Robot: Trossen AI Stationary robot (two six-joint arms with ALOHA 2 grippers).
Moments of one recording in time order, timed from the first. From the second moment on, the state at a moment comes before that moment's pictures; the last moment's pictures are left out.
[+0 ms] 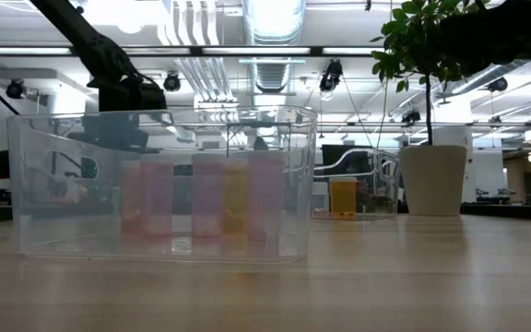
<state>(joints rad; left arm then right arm) 0.97 1.46 0.92 -0.74 -0.30 -0.35 0.25 0.25 0.12 0.27 0.37 -0.25</state>
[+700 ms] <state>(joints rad) 0.97 1.46 0.86 -0.64 -0.30 -0.33 0.25 0.25 0.12 0.27 0.37 -0.26</state>
